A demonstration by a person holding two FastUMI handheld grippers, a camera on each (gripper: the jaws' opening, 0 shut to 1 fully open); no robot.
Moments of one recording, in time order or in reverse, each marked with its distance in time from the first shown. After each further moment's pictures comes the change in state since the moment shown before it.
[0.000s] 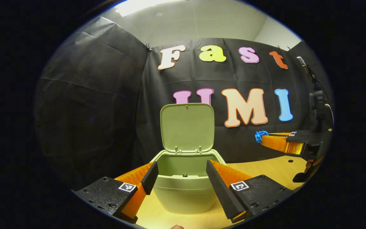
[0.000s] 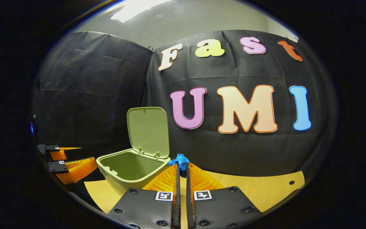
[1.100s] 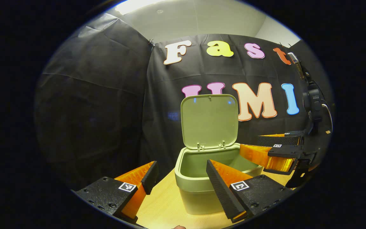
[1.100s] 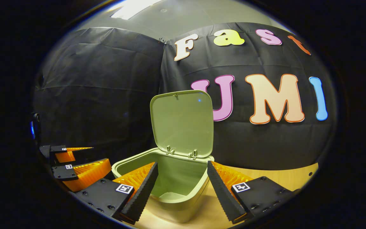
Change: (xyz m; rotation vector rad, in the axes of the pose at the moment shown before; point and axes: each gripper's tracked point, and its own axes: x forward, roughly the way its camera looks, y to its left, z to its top) left arm 0.024 0.067 -0.013 0.028 0.010 -0.004; right arm 0.051 0.100 -0.028 0.036 0.042 0.082
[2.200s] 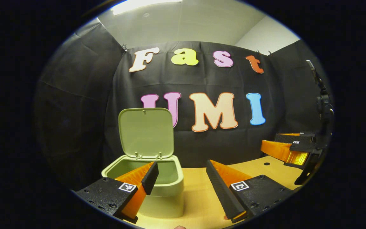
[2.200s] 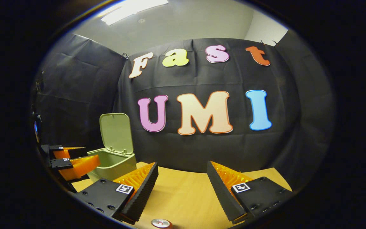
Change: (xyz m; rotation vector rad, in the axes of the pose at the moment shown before) left arm -0.025 -0.194 0.032 -0.042 -0.055 -0.275; right arm -0.205 -0.221 0.035 -0.012 -0.097 -0.391
